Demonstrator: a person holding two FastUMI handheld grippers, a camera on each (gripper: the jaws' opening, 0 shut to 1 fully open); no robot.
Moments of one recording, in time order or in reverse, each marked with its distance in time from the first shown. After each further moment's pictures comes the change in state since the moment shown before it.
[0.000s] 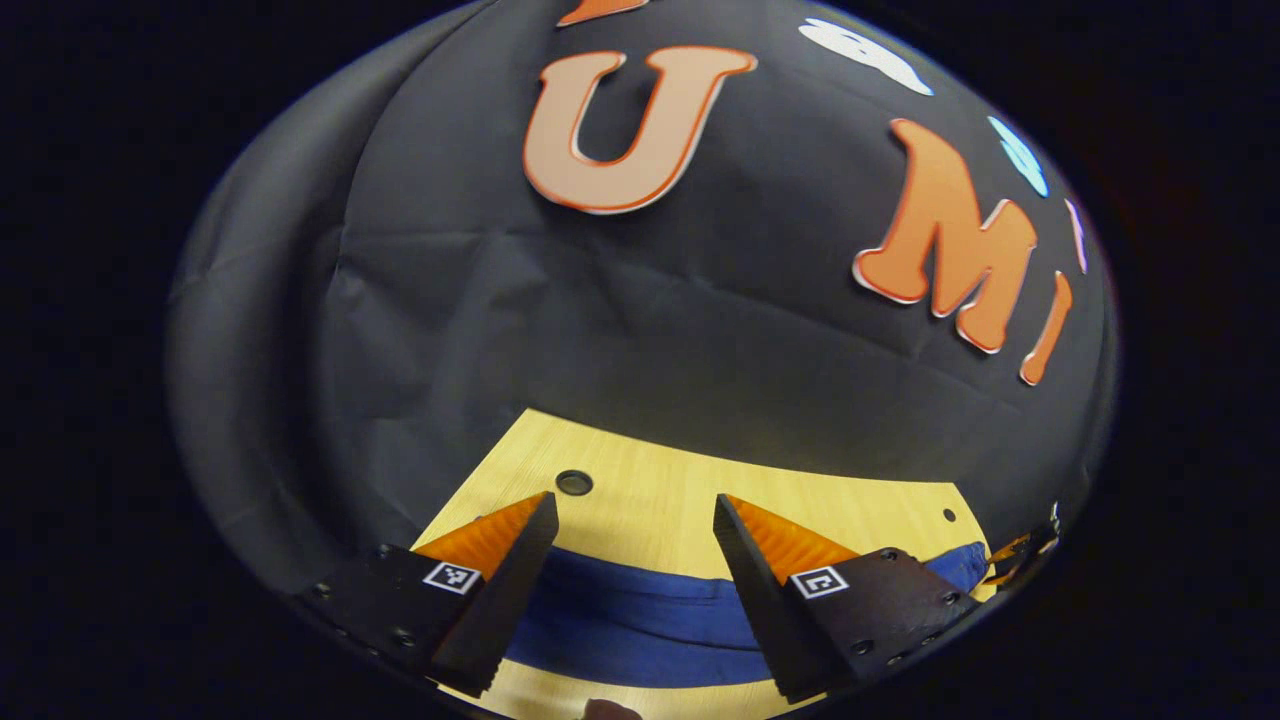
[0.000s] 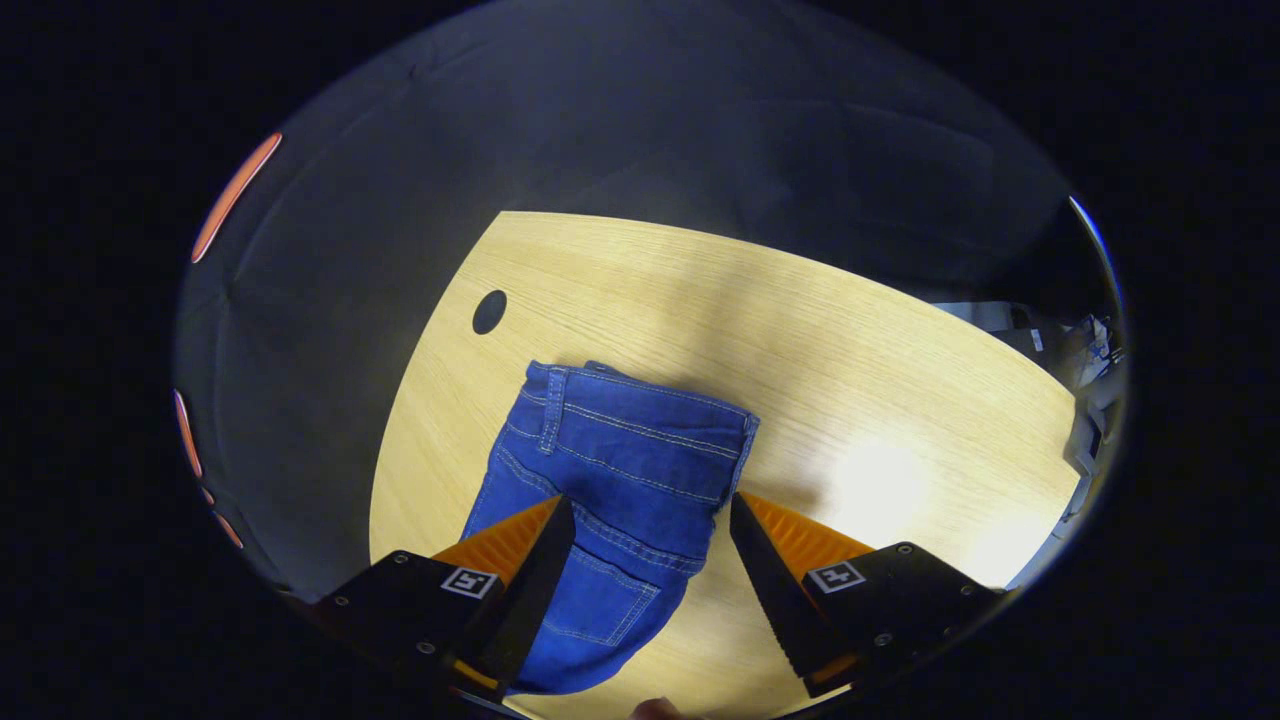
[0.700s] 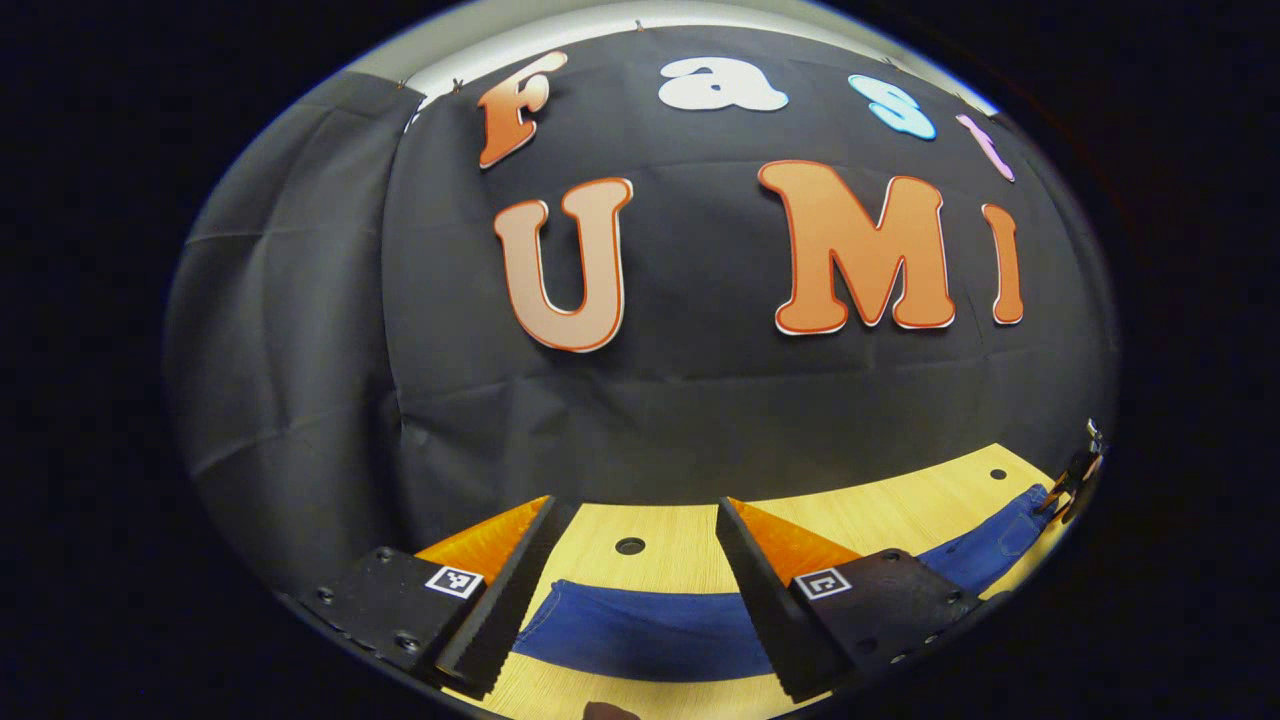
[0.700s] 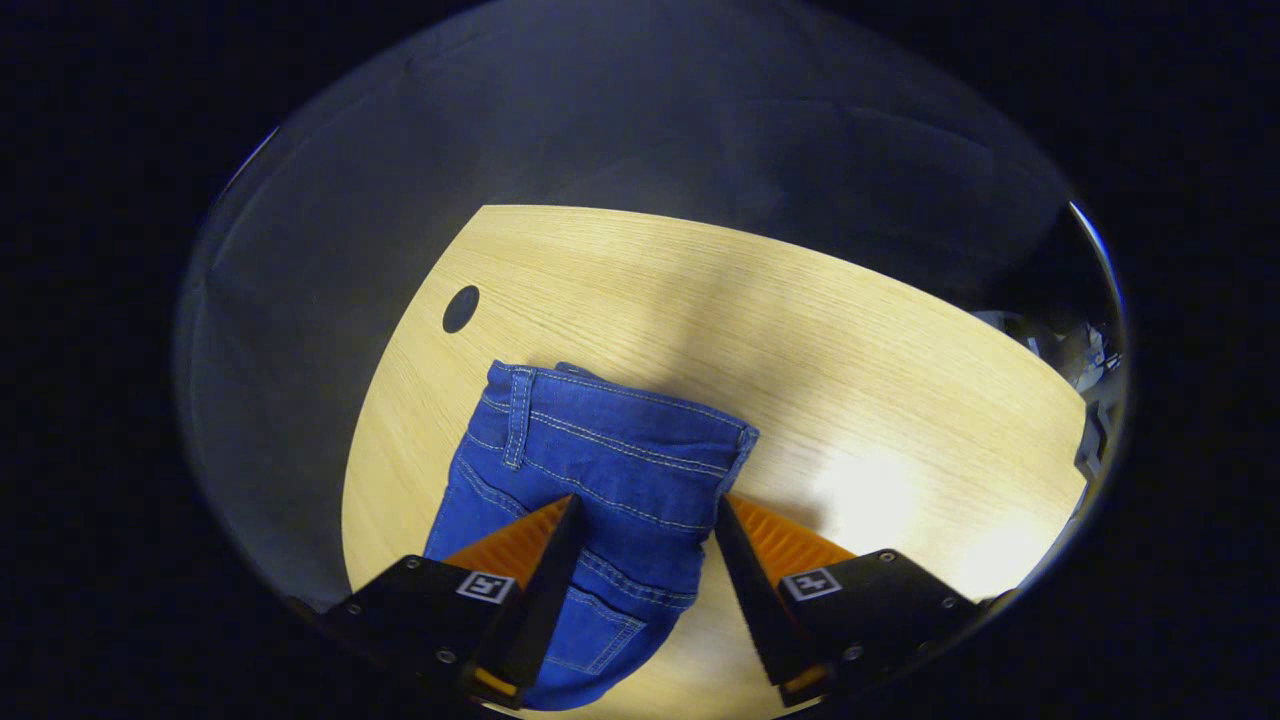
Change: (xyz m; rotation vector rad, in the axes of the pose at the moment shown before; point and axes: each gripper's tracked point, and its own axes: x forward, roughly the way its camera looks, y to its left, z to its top) left arm -0.116 -0.055 0.051 0.260 -0.280 0.135; right arm 0.026 -0.009 0.002 -0.028 -0.045 -0.035
